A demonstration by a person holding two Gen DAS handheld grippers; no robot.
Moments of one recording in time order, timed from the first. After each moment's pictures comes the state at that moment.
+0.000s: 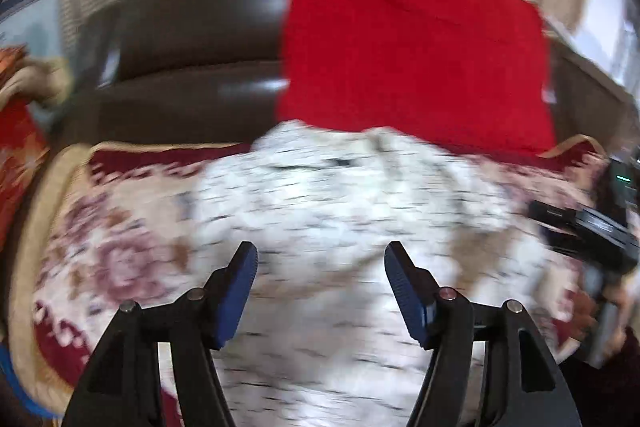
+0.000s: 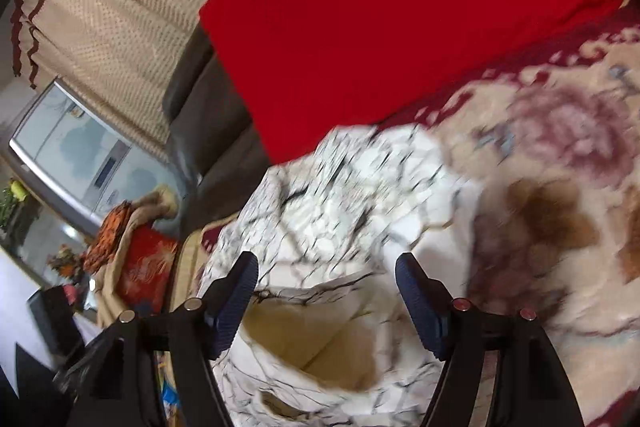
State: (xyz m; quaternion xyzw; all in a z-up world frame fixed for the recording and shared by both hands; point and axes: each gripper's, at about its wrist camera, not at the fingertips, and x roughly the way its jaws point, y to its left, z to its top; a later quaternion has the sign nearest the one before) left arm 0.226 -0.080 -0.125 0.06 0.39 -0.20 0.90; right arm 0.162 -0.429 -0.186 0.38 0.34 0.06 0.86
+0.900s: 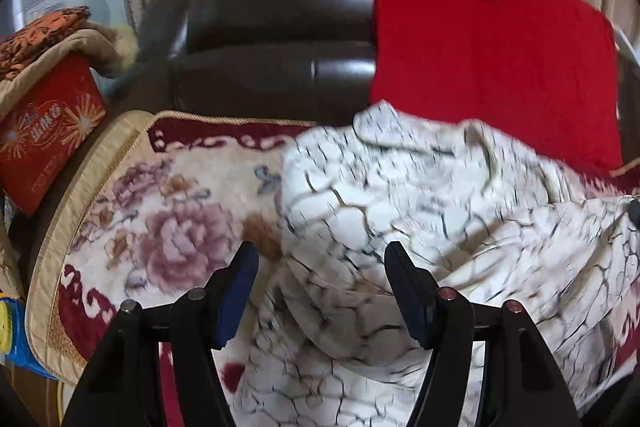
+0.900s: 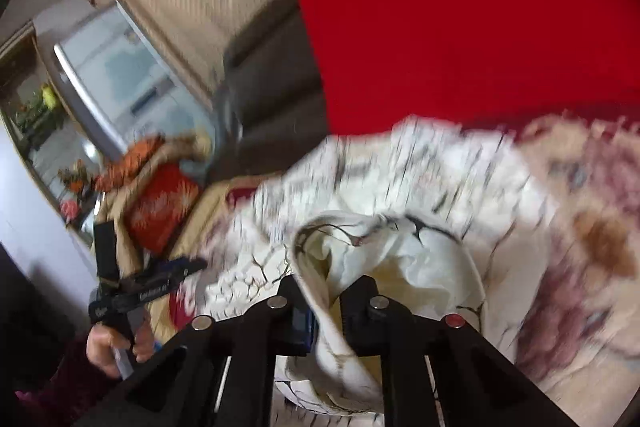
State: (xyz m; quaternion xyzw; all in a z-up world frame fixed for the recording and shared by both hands) left arm 0.236 -0.041 -0.158 0.04 0.38 -0.10 0.92; right arm 0.148 -0.381 -0.159 0.27 0.27 0.11 0.92
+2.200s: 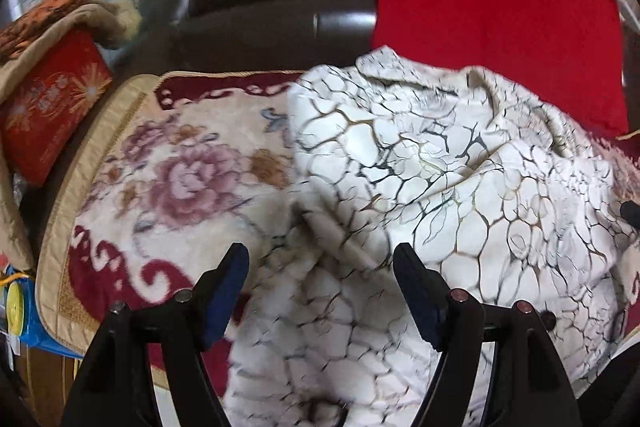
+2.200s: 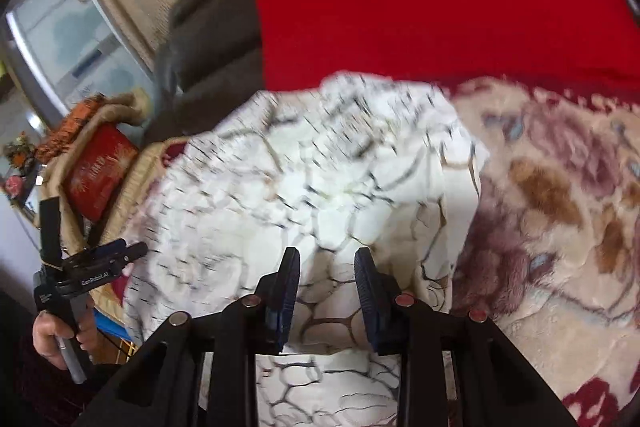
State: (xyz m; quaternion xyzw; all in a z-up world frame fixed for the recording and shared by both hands) left arm 0.196 -0.028 -0.176 0.07 0.44 -0.09 0.89; right arm 0.140 -0.363 -0.183 0.21 0.38 0.06 0.90
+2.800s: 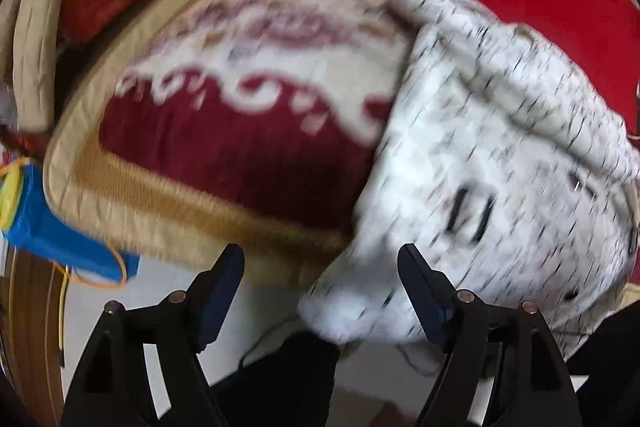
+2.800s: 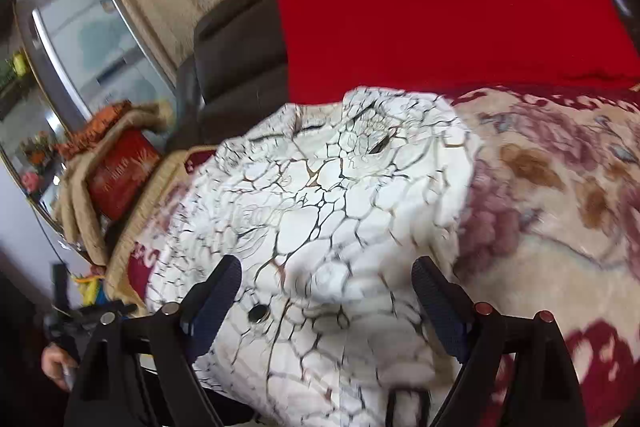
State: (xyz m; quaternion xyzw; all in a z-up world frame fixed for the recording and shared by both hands) left arm 0.108 0.099 -0.242 0.01 0.53 -0.05 0.84; right arm 0.077 -0.348 -0.176 0.22 0.35 0.06 0.91
